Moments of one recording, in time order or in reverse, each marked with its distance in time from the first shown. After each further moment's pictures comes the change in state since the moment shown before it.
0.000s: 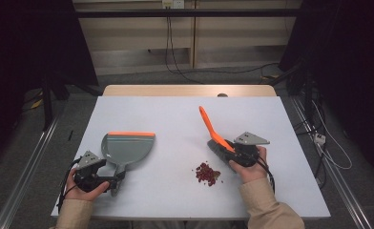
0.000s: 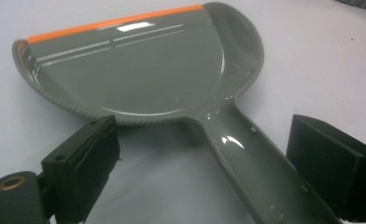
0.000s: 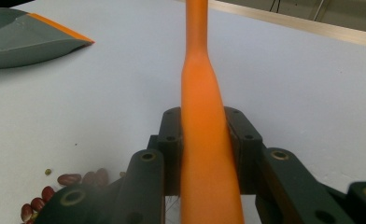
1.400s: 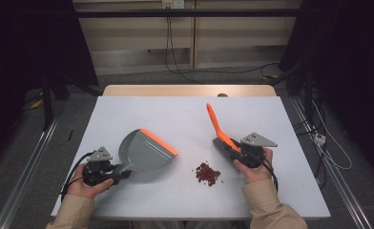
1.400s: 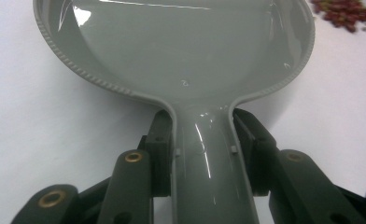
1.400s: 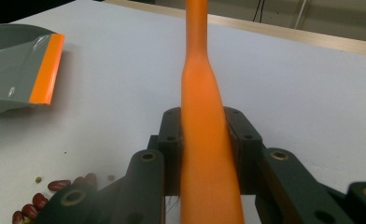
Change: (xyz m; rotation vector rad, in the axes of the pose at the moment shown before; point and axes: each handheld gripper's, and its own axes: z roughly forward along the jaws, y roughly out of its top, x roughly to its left) left arm -0.017 0.026 0.006 0.148 -0.211 0.146; right arm -0.006 -0.003 -0.012 -0.047 -0.046 0.038
